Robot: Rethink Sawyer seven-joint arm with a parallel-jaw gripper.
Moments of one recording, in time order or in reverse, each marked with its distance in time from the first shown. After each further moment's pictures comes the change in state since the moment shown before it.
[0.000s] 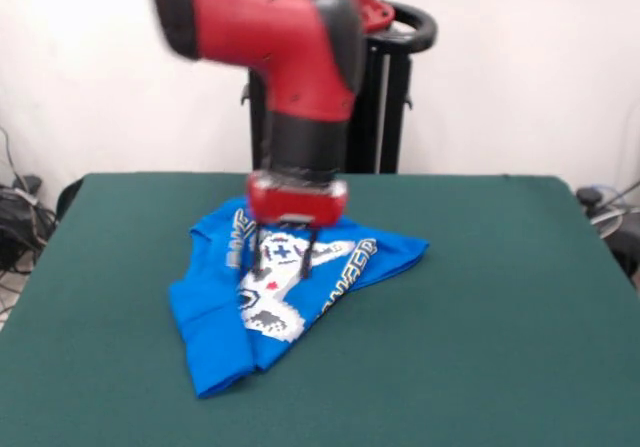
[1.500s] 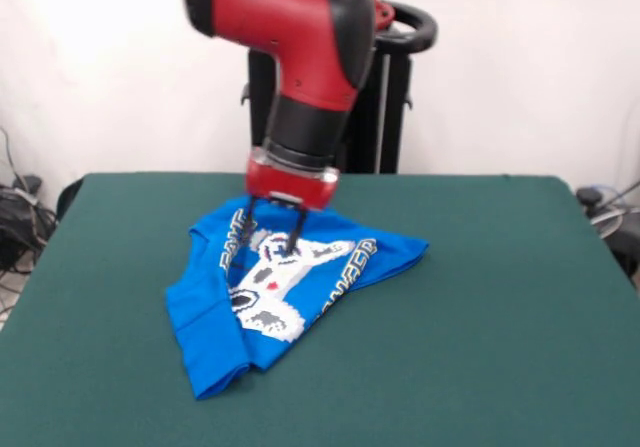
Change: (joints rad) arm 0.089 0.073 -0.197 0.091 0.264 -0.132 0.002
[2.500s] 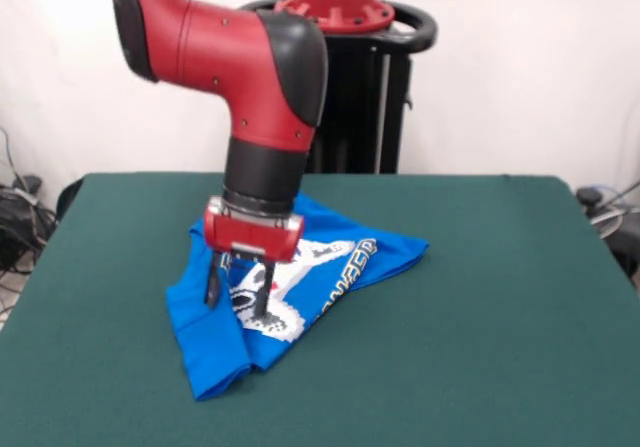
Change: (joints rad) arm -0.166 0.041 0.163 -0.150 -0.036 0.000 0.000
